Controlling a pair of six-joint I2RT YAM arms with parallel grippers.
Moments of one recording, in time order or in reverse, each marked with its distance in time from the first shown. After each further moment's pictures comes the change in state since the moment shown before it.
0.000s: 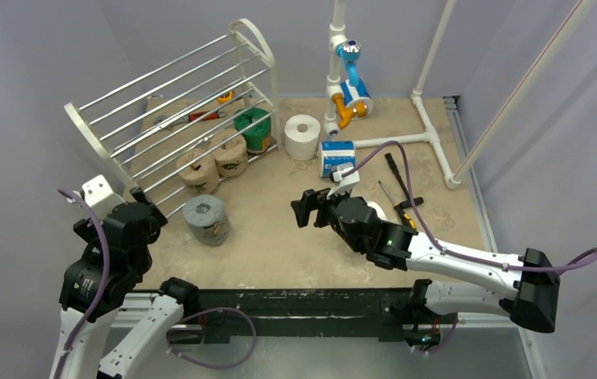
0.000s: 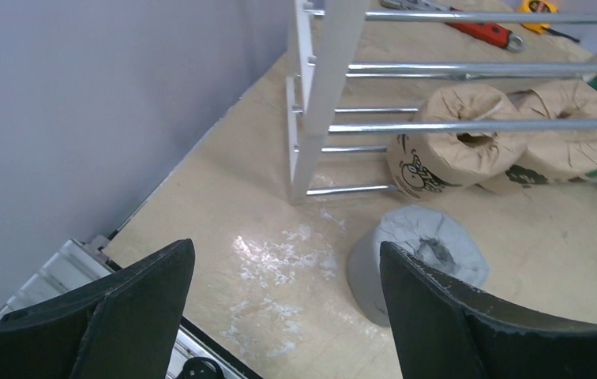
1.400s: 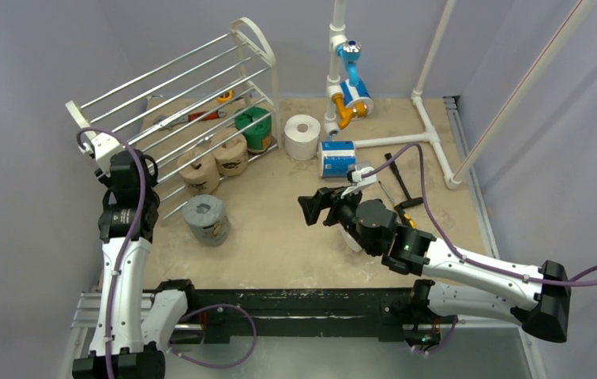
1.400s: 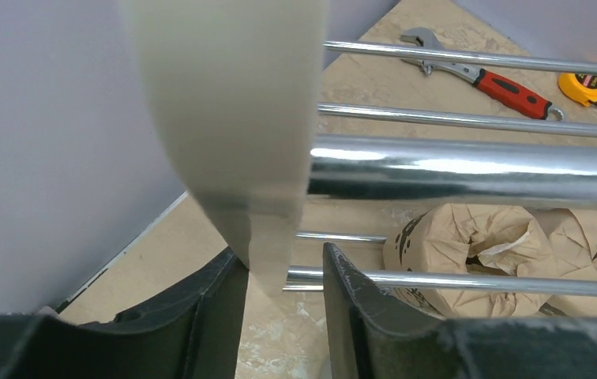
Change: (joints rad) left arm 0.462 0.309 -0.148 0.616 0.259 0.243; right arm 0.000 -0.124 -0.014 0.014 0.006 -0.010
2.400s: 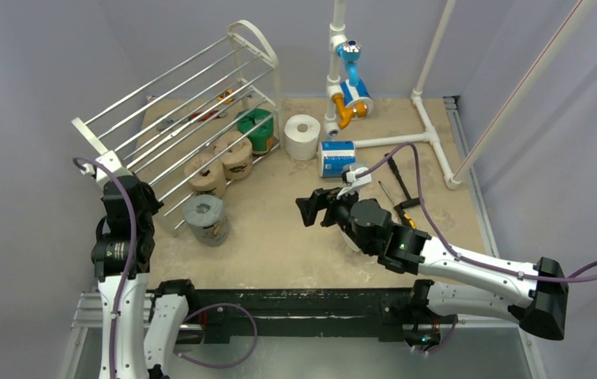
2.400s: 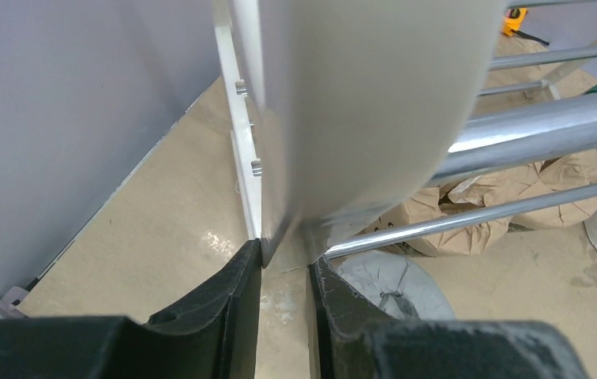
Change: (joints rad) left arm 0.003 -0.195 -0.029 -0.166 0.190 -0.009; right arm 0.000 0.029 0.000 0.000 -0.004 -0.004
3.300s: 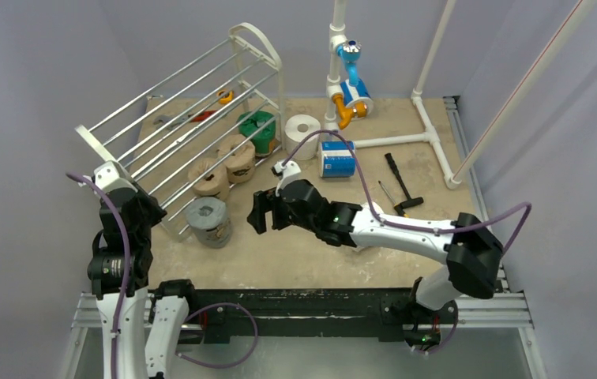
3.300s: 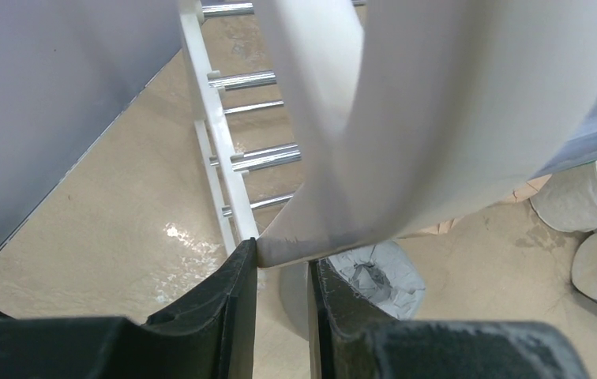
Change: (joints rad) left arm 0.000 -0.093 0.014 -0.119 0.124 -0.070; right arm 0.000 0.491 0.306 -0.089 -0.335 0.122
